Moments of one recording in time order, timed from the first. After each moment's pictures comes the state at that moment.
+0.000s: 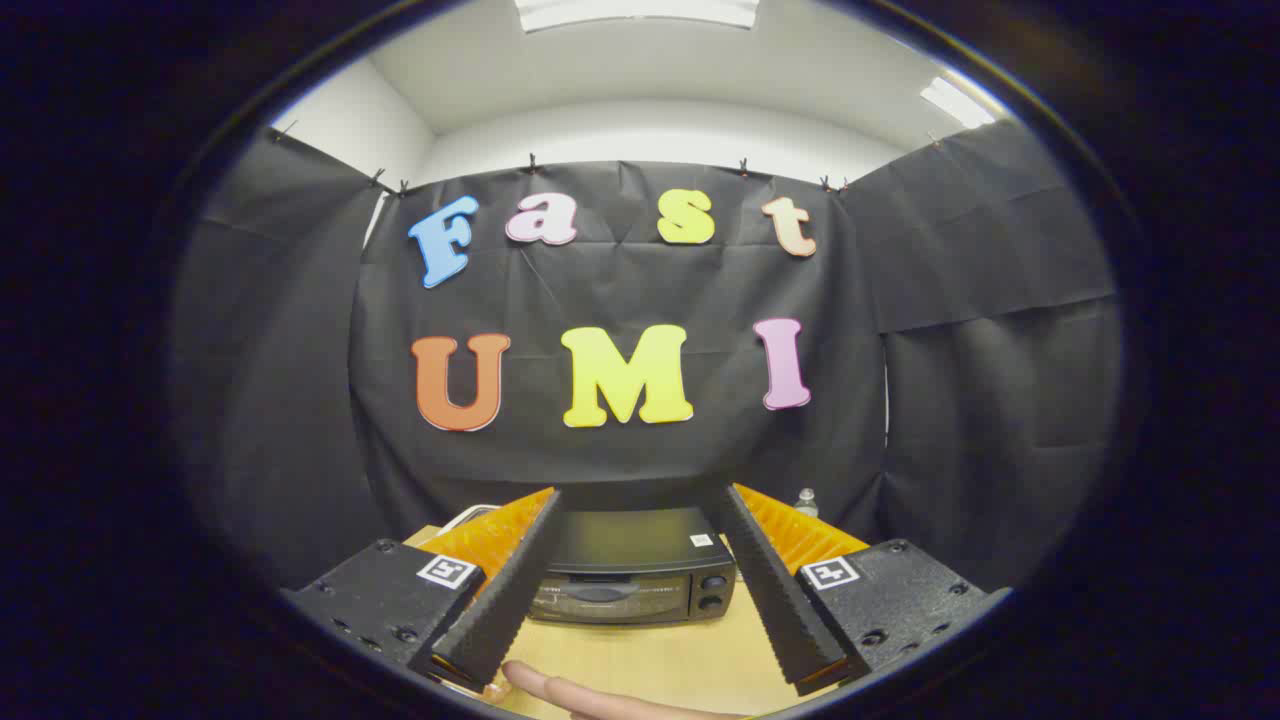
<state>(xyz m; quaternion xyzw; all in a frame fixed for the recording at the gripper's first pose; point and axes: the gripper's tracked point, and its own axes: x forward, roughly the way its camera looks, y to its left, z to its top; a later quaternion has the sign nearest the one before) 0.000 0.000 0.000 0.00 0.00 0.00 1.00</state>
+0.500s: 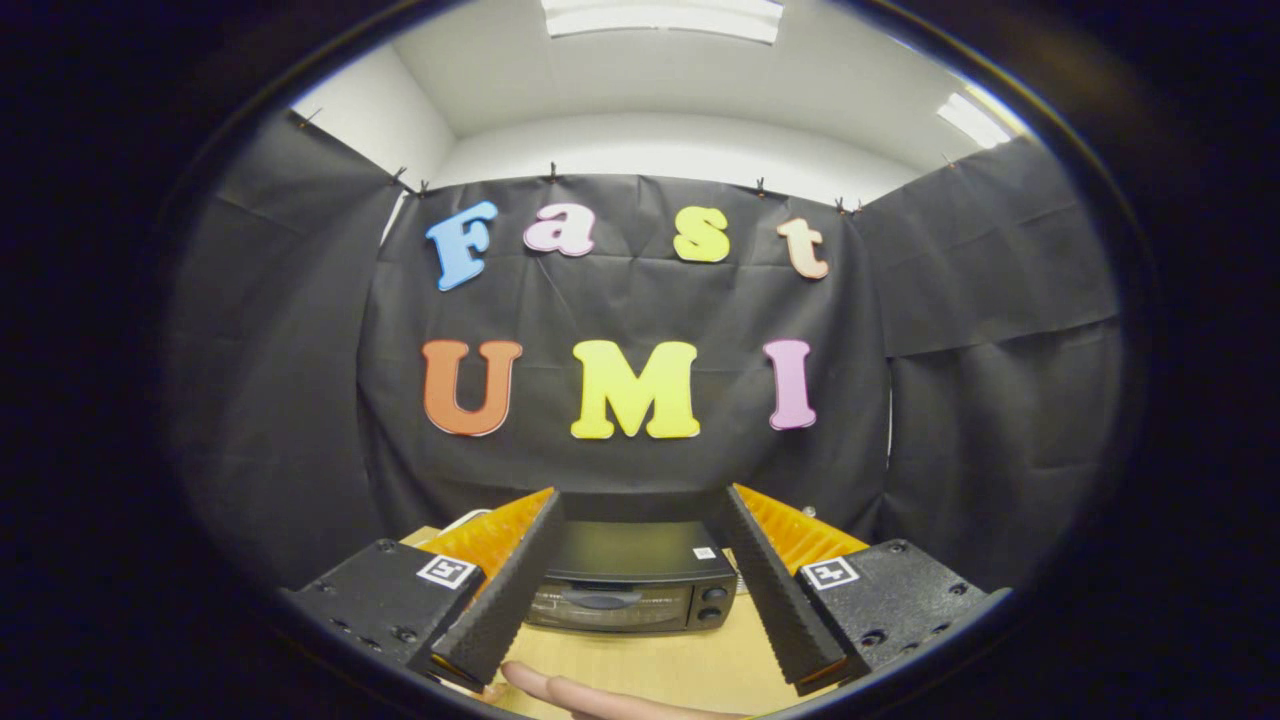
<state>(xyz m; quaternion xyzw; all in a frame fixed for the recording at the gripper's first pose) -0.003 0.011 0.004 -0.02 -0.02 0.00 1.00</state>
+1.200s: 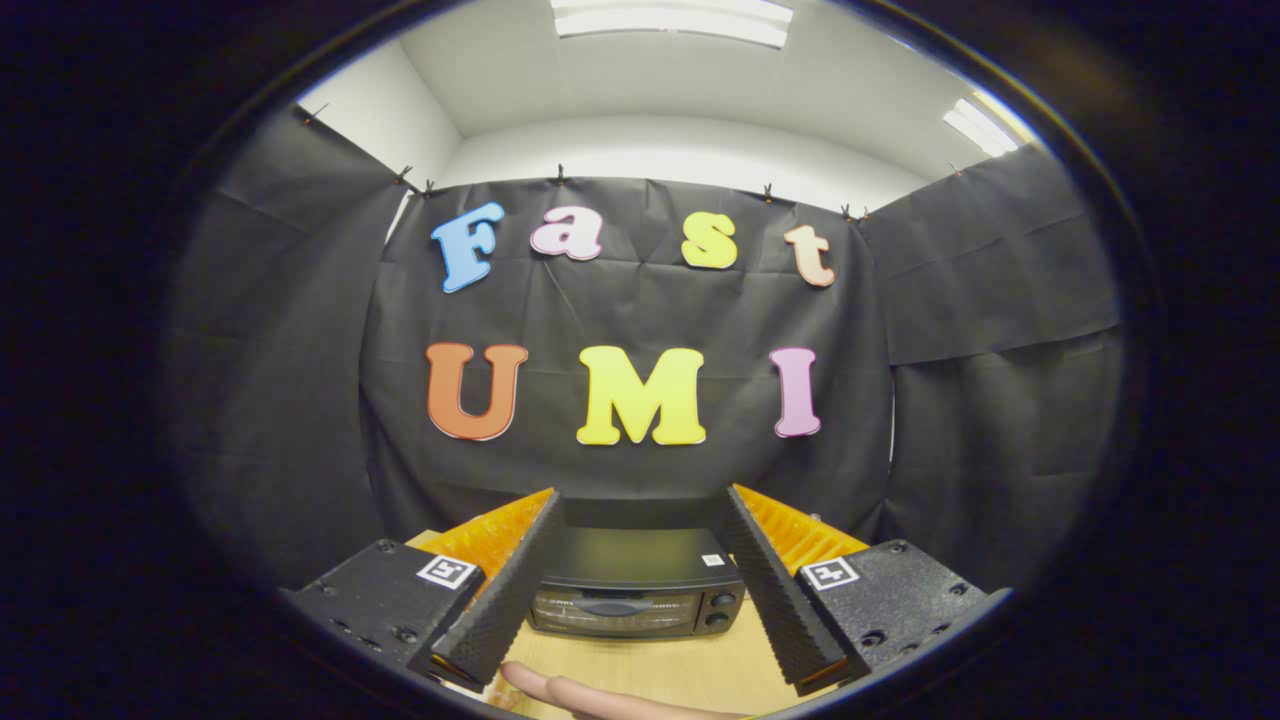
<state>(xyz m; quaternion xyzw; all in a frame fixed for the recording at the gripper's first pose) -0.001 0.035 0.015 -0.03 -0.02 0.01 1.00</state>
